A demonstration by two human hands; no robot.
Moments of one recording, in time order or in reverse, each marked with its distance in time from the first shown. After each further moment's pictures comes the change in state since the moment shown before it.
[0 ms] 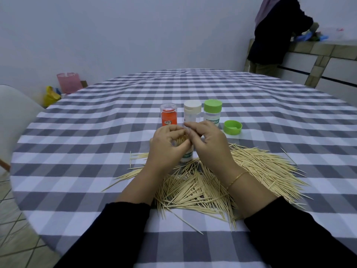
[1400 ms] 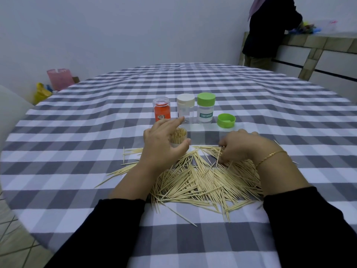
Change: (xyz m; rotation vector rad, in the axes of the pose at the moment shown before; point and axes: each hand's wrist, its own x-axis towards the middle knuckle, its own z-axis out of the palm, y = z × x) left_hand -0.009 0.007 -0.002 0.228 -0.038 0.159; right_hand 0.013 0.036 -0.069 -0.907 -0.799 0.505
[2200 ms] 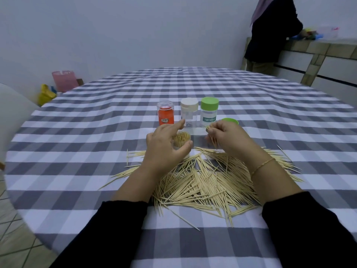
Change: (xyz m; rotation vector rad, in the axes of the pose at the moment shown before) left_hand 0.001 -0.002 -0.001 -0.025 -0.033 -0.052; right_hand -0.003 -0.028 -0.005 0.997 0.320 -0.186
